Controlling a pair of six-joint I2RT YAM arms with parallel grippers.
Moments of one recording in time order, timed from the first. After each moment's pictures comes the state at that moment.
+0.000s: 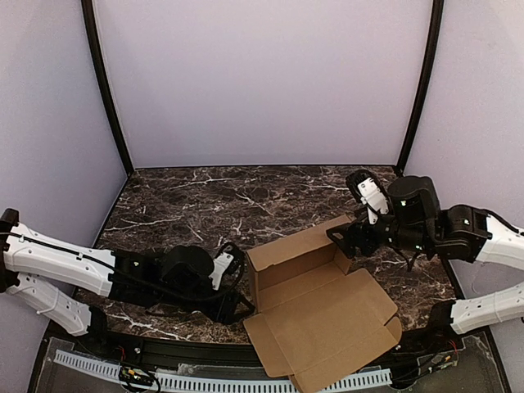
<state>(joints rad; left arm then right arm) -1.28 1.29 0.70 -0.17 -0.02 -0.72 1.03 0.94 0.87 -0.49 0.32 0.19</state>
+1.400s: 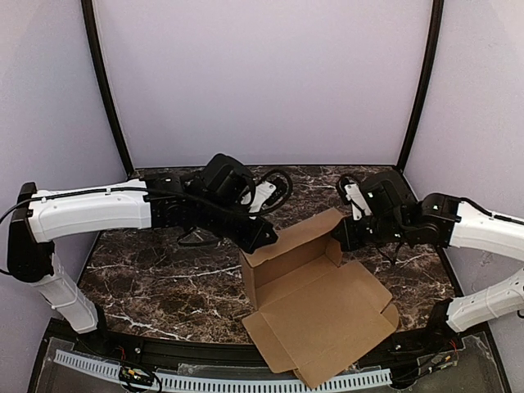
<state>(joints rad) -1.07 1.61 1.38 -0.54 0.09 -0.27 0.92 1.10 0.89 -0.57 0.15 0.49</state>
